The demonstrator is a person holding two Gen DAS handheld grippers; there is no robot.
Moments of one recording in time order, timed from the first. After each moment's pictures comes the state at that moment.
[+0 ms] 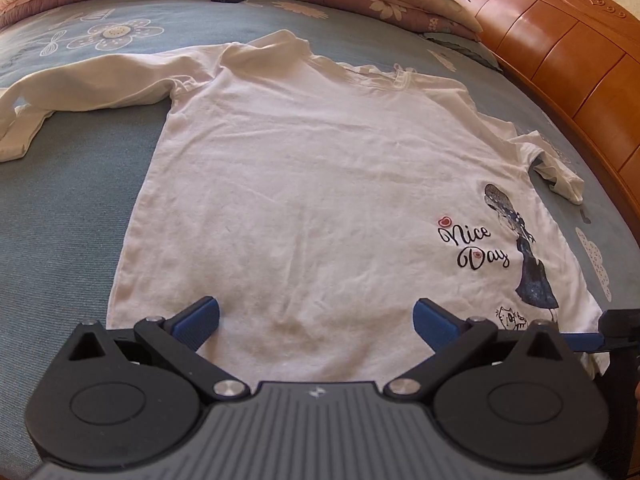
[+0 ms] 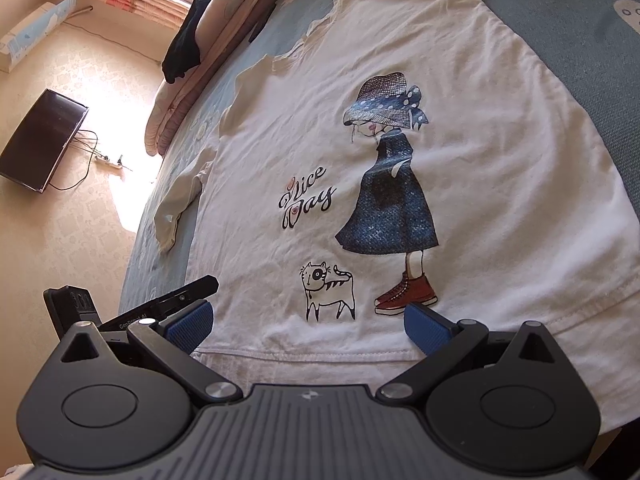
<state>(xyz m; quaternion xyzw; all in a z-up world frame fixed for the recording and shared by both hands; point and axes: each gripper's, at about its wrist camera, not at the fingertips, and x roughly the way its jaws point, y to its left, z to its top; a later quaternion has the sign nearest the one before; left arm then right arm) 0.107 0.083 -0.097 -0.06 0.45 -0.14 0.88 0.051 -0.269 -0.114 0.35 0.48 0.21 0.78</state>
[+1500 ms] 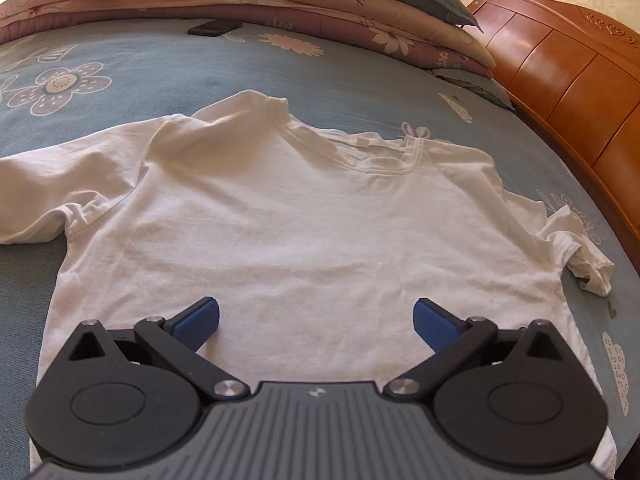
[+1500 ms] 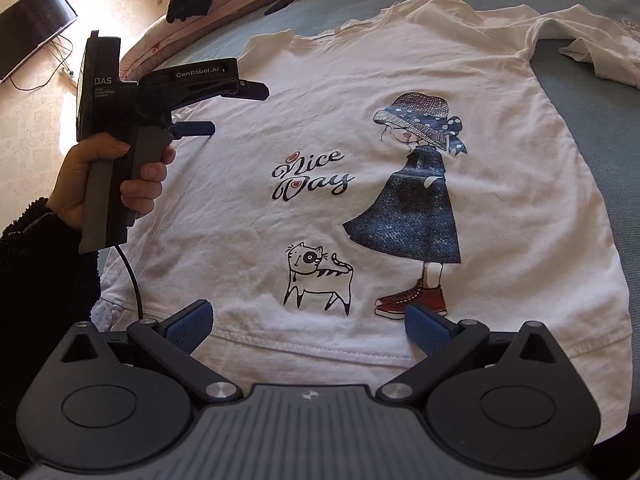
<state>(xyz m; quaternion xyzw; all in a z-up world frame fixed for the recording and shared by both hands) 0.249 0.034 -0.100 -0.08 0.42 -0.14 0.89 0.042 -0.210 -0.098 0.17 0.48 0.16 0.85</state>
